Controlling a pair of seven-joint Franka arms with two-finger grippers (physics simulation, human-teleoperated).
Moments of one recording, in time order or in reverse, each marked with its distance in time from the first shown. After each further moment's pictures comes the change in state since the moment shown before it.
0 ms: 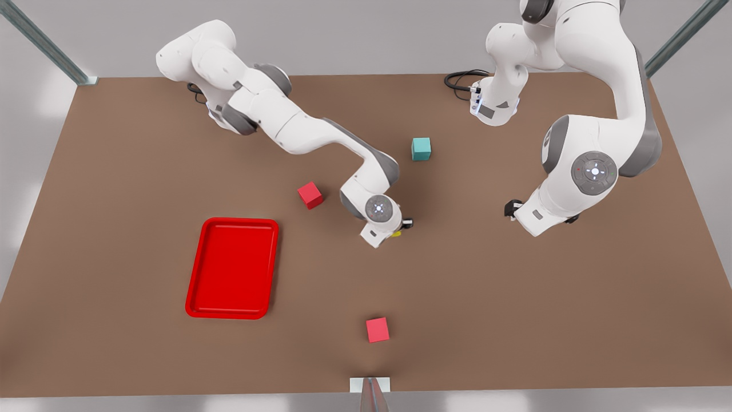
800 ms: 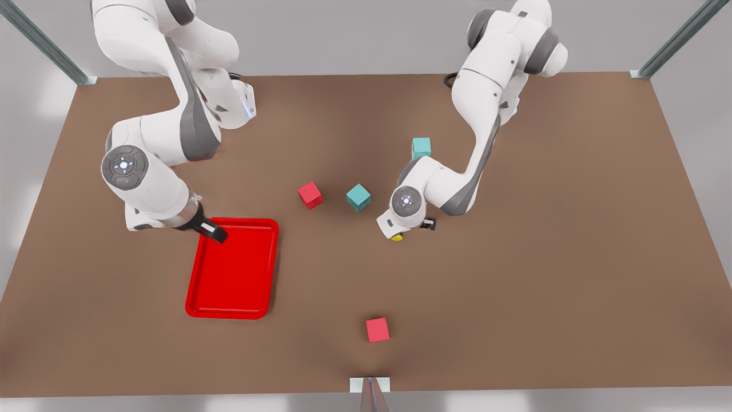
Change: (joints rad) left arm -0.391 0.351 -0.011 -0.108 -0.129 0.365 -0.273; right arm -0.684 -0.949 -0.009 -0.678 -0.153 -0.315 -0.041
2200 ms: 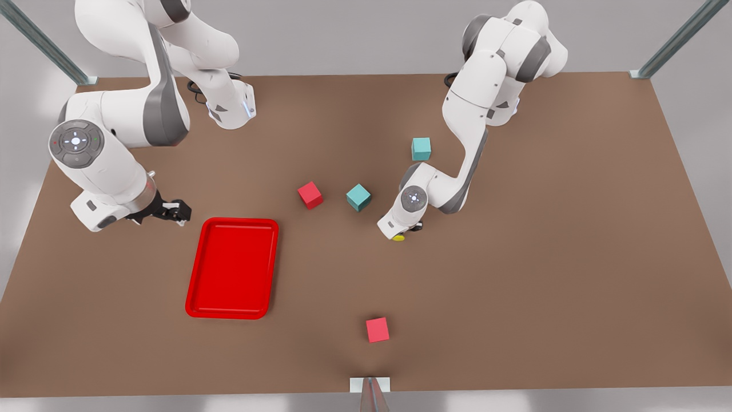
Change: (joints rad) left arm 0.000 0.070 -0.050 -0.202 -0.127 0.450 -0.069; right arm -0.042 -0.014 0.002 0.118 -0.104 -0.130 -0.551
